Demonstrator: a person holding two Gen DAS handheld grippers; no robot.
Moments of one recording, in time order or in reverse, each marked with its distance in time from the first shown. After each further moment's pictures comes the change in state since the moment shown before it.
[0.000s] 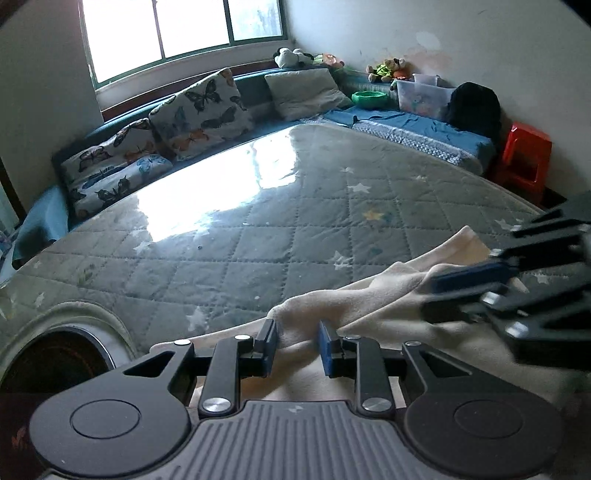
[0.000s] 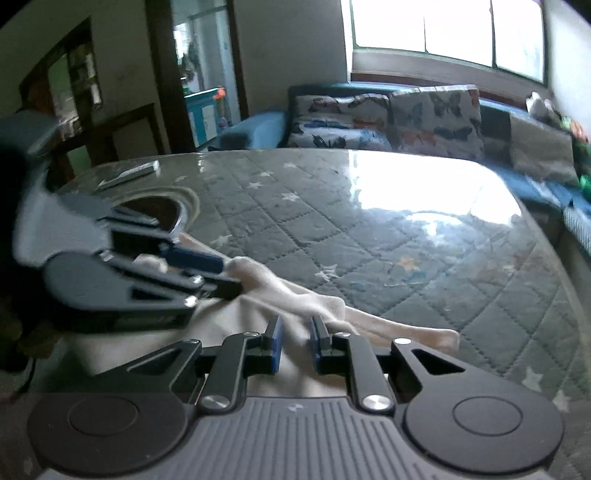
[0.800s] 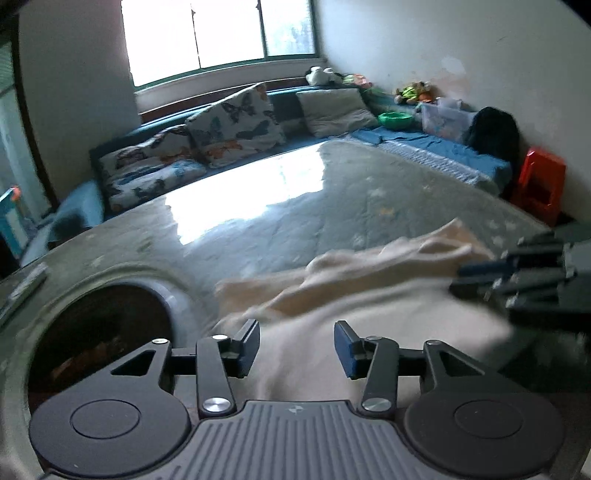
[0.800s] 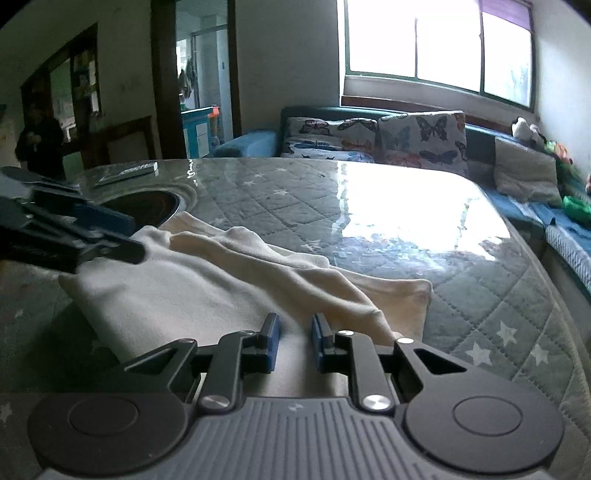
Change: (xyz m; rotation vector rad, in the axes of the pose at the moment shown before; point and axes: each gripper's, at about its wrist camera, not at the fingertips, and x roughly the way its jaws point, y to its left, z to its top) left arm -0.083 0.007 -0.051 -0.077 -0.052 0.090; right arm -0.023 0.003 -0.046 -0.018 -0.084 -0.051
